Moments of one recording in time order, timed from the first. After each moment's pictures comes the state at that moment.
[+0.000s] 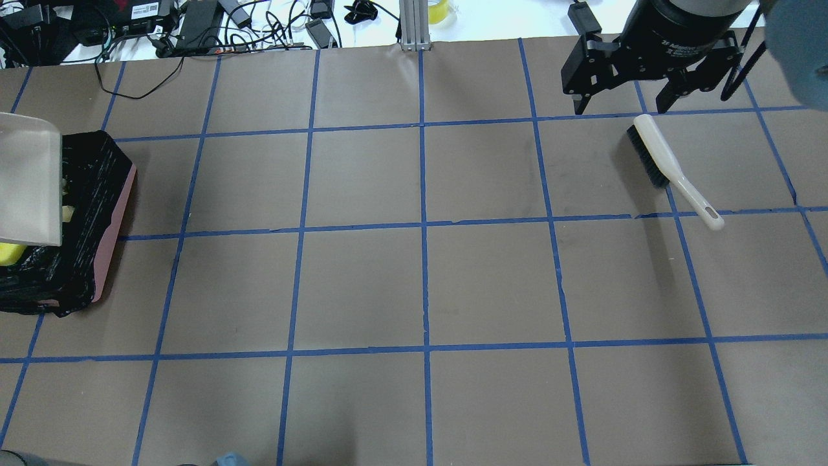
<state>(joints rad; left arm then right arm) -0.94 -1.76 -1.52 -1.03 2.01 2.07 1.59 -1.61 1.52 -1.61 -1.58 0.06</state>
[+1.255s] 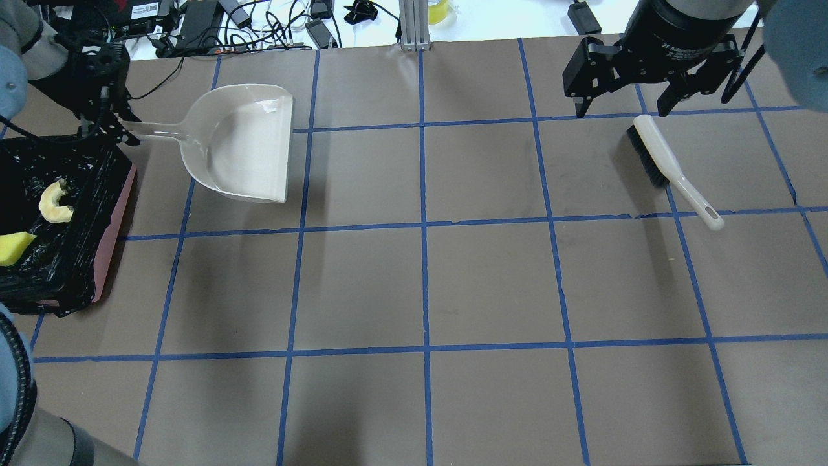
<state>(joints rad) -1.22 -1.96 -1.47 -1.24 1.50 1.95 1.58 -1.61 1.52 -1.61 -1.58 0.06</state>
